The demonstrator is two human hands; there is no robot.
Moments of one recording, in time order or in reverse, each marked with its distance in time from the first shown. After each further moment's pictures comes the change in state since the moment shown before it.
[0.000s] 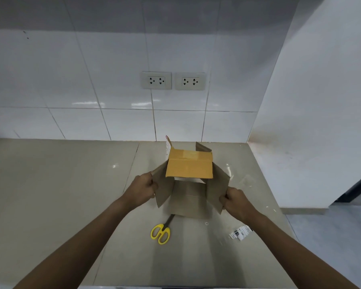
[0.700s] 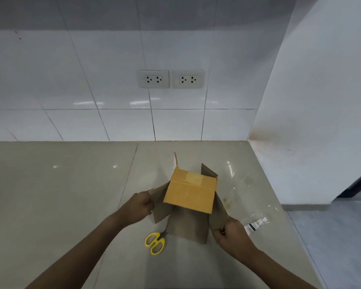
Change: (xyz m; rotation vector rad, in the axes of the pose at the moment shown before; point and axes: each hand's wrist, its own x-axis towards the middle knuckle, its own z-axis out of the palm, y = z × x) left_hand -0.019 -0.028 0.008 0.060 -0.204 -0.003; right_hand -0.054 0.022 0.054 -0.144 0.069 -0.108
